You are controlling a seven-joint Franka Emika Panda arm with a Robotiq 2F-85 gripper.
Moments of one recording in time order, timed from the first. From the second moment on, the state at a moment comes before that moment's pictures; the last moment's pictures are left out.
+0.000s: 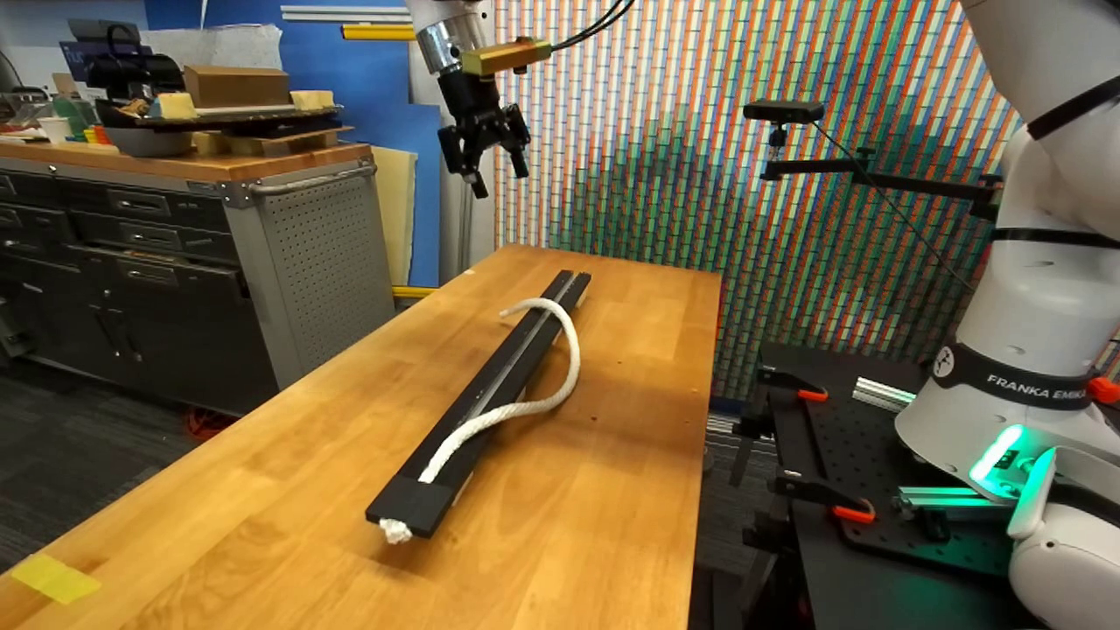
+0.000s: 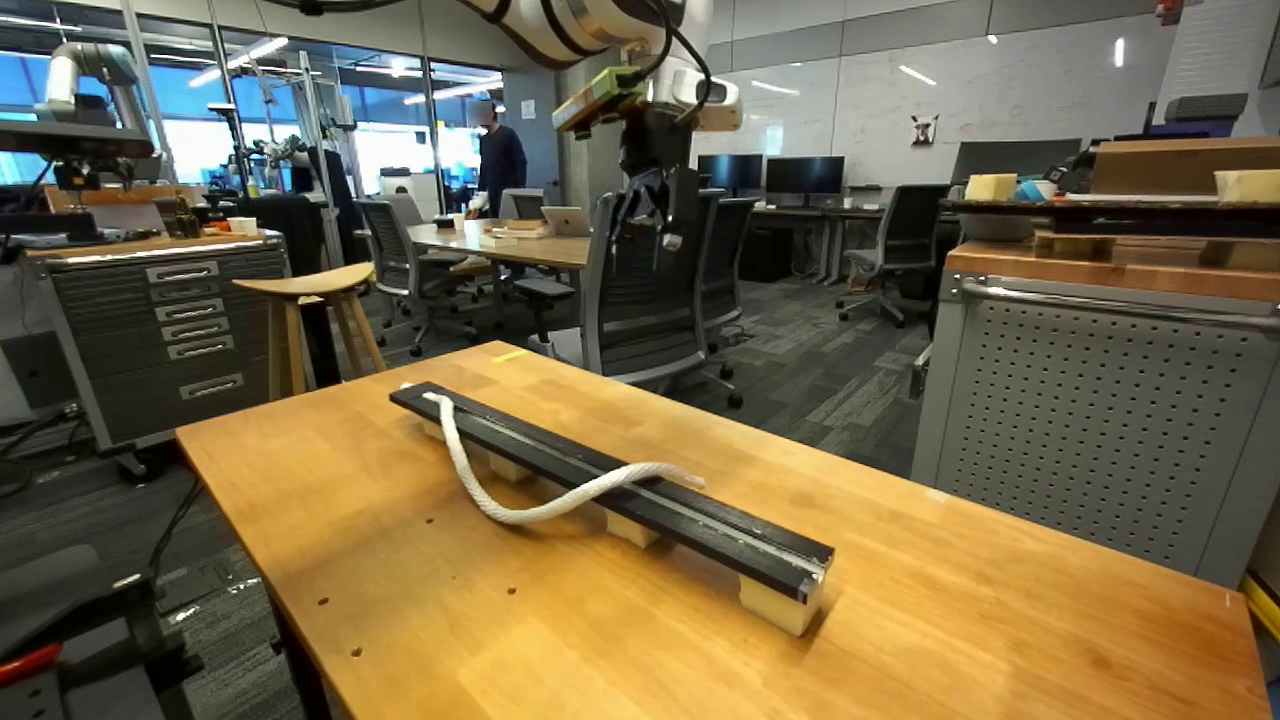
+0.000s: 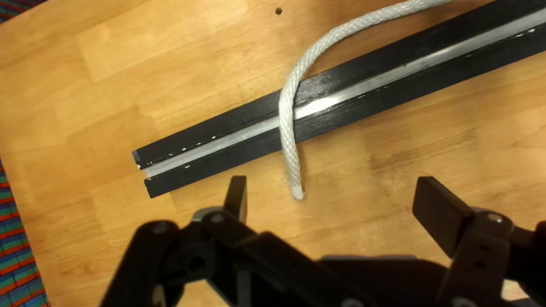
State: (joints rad) arm -0.03 0.67 -0.09 -1.15 -0.09 1.51 0.28
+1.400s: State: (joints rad) arm -0.10 0.75 -0.09 -1.31 0.04 1.78 0.27
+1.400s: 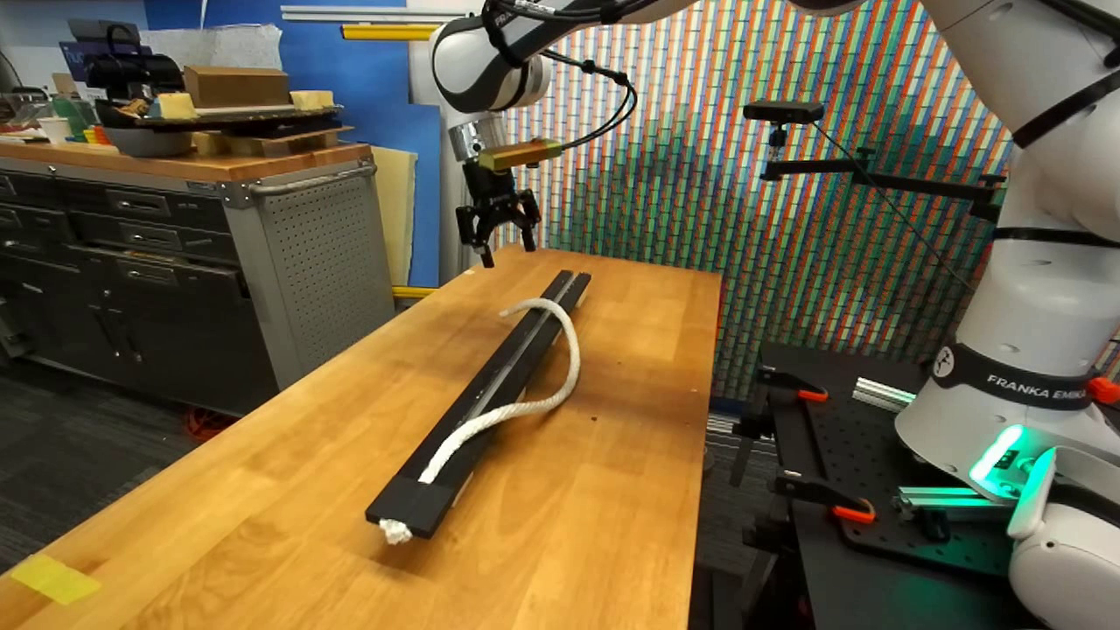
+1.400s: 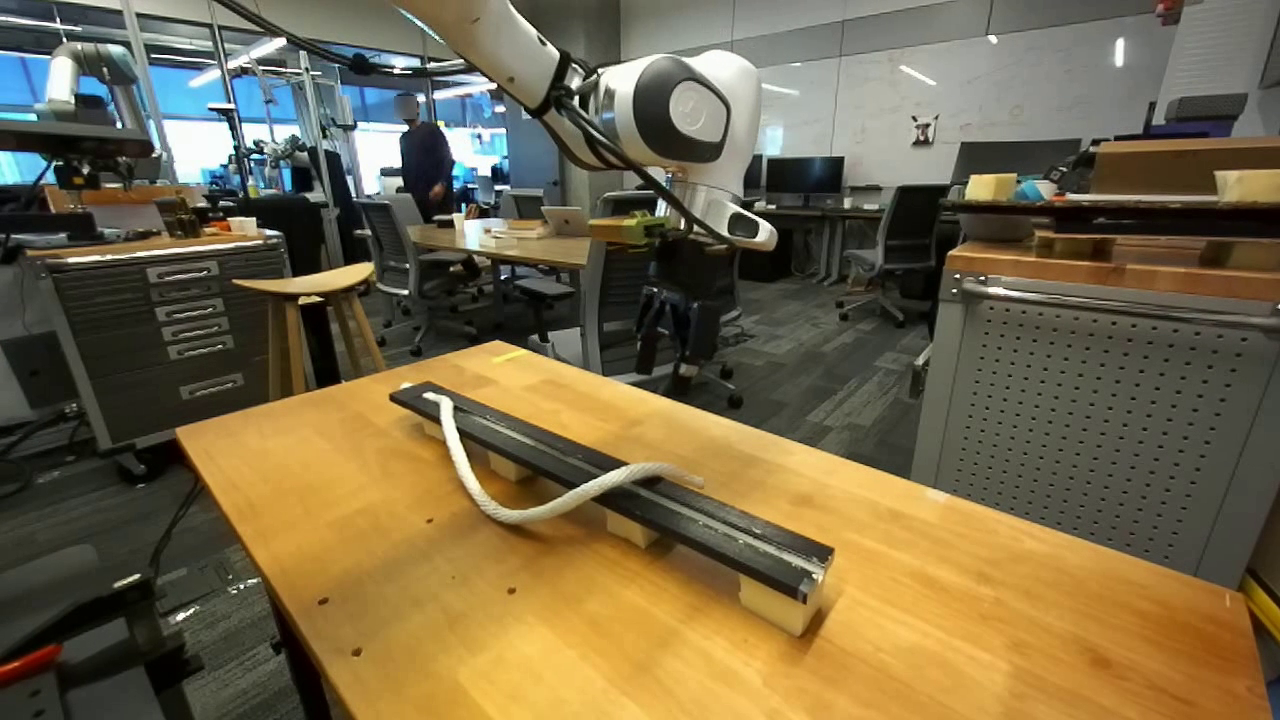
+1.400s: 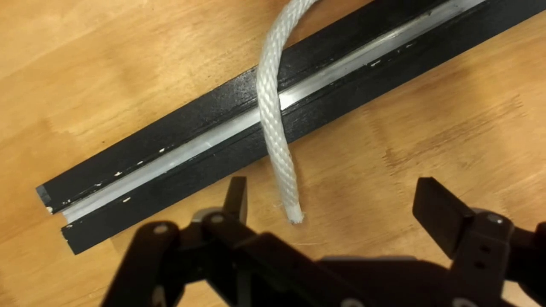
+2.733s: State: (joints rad) arm -0.10 0.91 -0.10 -1.21 0.04 1.80 0.27
